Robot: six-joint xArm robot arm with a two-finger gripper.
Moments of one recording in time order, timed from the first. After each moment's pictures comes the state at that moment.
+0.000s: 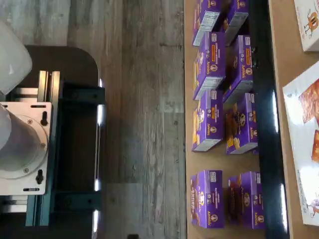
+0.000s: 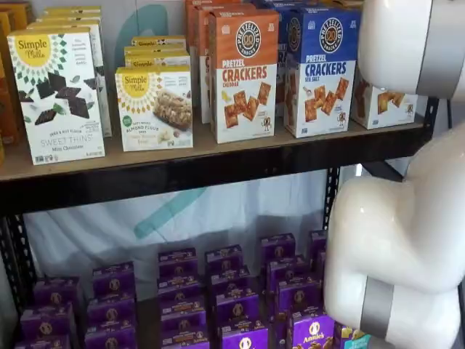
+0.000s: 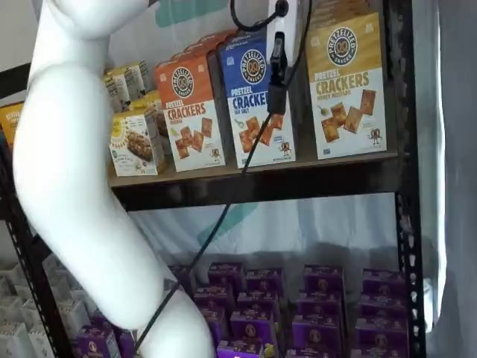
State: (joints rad) arm -0.73 -0.38 -1.47 0.29 1.94 -2.19
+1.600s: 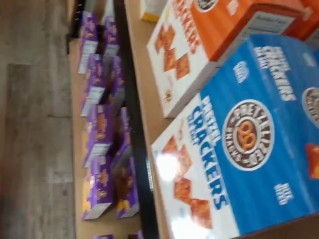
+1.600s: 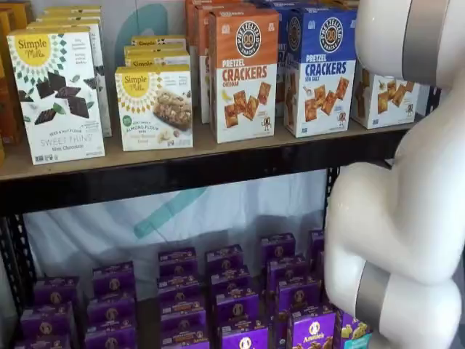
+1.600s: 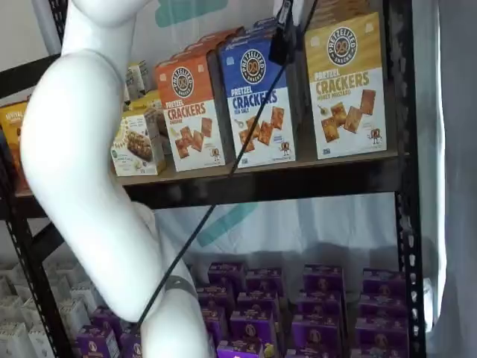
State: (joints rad) arm -0.98 -0.32 -1.58 0.72 1.94 -2.18
